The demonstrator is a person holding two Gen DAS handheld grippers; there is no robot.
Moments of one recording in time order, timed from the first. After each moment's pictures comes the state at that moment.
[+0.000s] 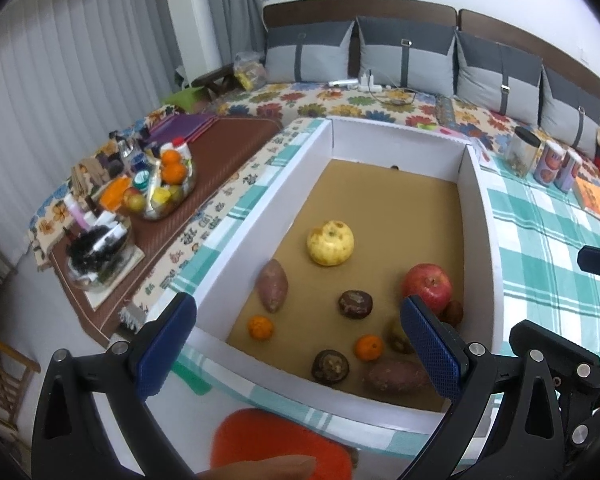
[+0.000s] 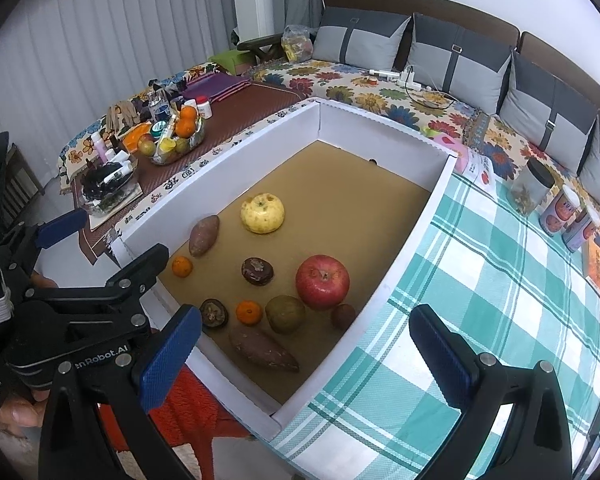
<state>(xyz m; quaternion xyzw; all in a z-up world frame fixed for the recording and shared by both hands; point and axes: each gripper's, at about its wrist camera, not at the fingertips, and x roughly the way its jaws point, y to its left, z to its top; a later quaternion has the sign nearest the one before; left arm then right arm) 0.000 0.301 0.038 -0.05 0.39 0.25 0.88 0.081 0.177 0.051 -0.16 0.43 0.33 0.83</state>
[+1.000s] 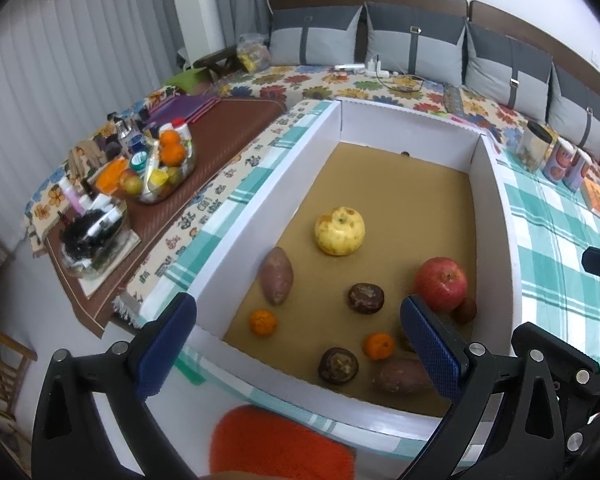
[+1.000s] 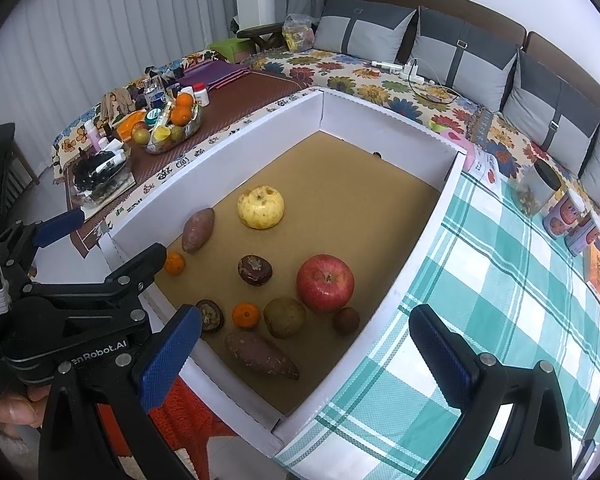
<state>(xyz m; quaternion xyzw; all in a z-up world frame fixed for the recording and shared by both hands) 0.011 0.321 0.020 -0.07 0.42 0.25 0.87 0.094 0.198 0.036 -0.18 0.44 0.32 0.82</state>
